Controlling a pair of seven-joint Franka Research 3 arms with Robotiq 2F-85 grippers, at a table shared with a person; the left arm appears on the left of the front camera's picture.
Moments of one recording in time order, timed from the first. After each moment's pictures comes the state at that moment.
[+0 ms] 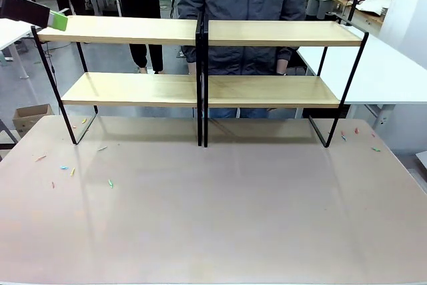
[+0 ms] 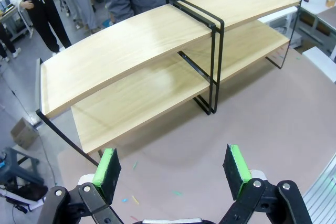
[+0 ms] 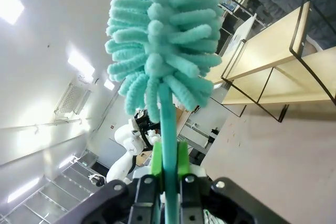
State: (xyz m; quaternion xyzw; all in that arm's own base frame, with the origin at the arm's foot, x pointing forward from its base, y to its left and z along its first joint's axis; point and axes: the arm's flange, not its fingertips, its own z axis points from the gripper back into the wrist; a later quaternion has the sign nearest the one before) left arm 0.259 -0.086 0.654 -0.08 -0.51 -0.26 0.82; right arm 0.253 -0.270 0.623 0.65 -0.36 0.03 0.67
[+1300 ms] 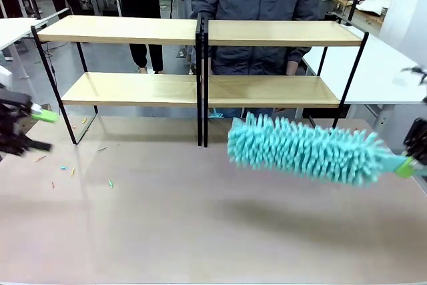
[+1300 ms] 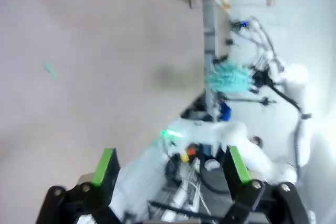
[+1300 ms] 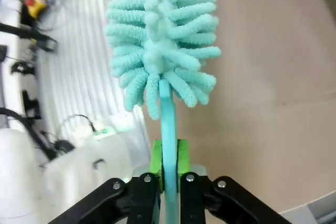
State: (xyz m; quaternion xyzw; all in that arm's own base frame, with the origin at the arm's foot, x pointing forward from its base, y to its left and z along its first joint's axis) left arm 0.356 0.040 0.398 -0.55 -0.07 -0.01 0.83; right arm 0.302 -0.018 0.468 0.21 -0.08 0.56 0.80
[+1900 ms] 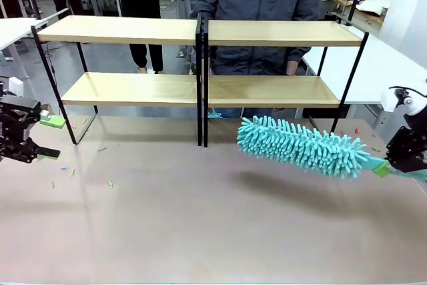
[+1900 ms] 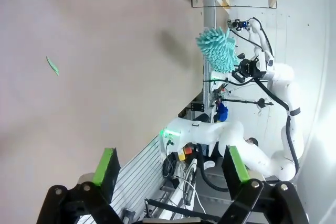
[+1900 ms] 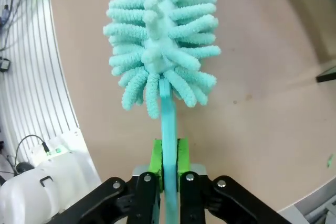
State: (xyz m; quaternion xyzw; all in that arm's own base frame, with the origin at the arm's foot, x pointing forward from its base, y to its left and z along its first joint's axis) left arm 0.360 0.048 0.403 -0.54 -0.06 0.00 0.84; right arm 0.335 -0.038 0.426 0.17 -0.16 0.53 0.81
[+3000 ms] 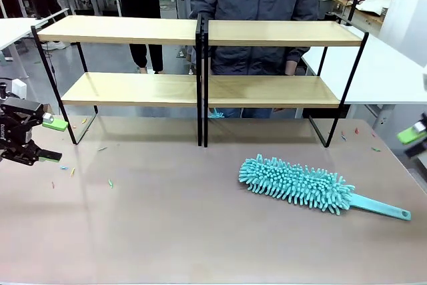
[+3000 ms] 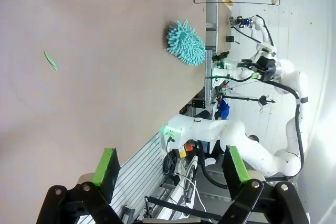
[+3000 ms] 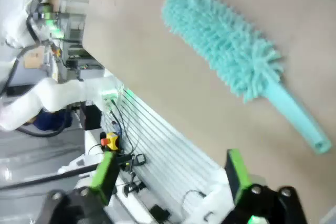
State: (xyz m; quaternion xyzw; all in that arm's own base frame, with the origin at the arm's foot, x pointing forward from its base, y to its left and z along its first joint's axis) left arm 0.357 0.041 0.400 -0.54 -0.05 0.00 0.84; right arm 0.322 -0.086 0.449 0.40 -0.04 0.10 0.91
